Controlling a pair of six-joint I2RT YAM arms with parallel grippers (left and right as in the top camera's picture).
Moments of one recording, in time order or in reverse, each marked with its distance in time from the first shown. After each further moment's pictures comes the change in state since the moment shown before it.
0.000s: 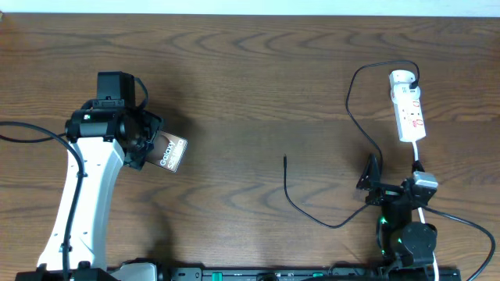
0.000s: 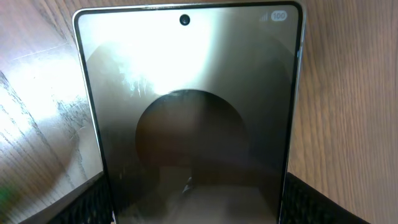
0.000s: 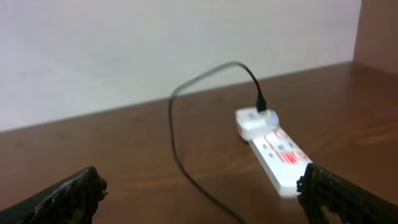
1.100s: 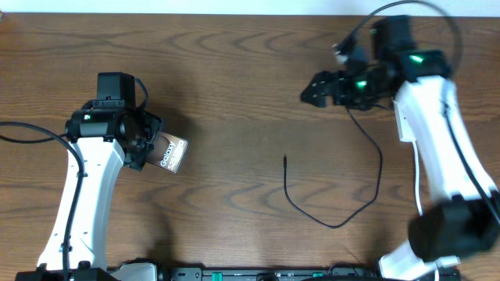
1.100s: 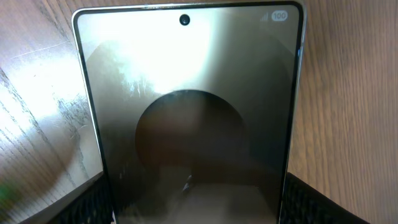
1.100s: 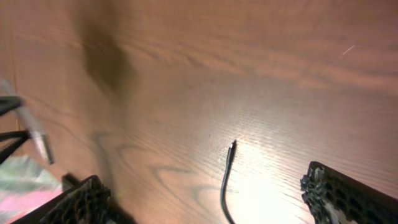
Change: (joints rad) left arm 0.000 0.001 -0.002 -0.003 0.003 0.000; right arm 0.056 1.814 1.650 -1.127 -0.755 -0.073
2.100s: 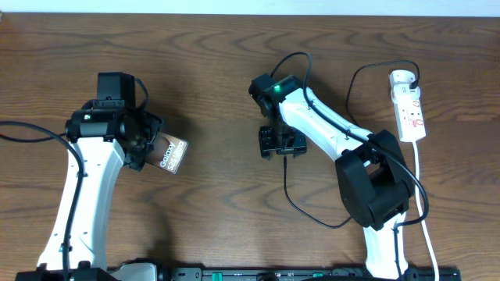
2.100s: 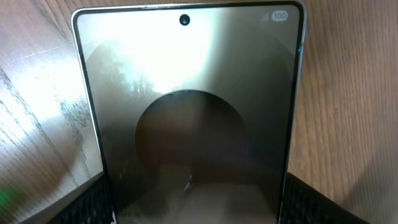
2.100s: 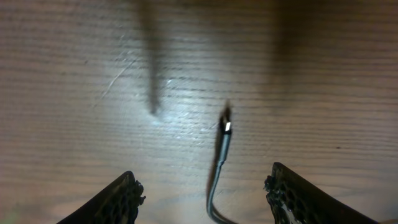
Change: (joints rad) left arm 0.000 0.000 0.000 -0.003 0.000 0.021; right arm 0.438 0.313 -0.003 -0.083 0.505 0.381
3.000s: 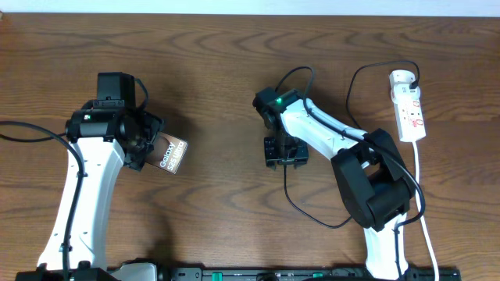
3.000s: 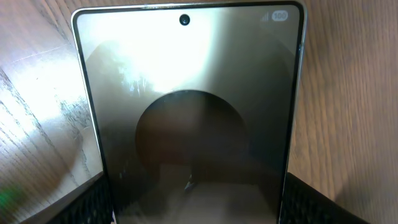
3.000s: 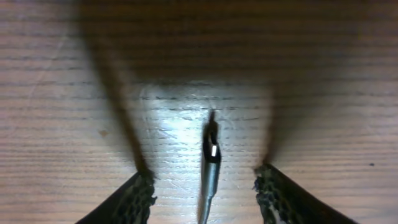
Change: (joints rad) left arm 0.000 0.000 0.000 0.000 0.000 0.003; right arm 0.003 -0.007 -0.154 0.122 -0.005 0.037
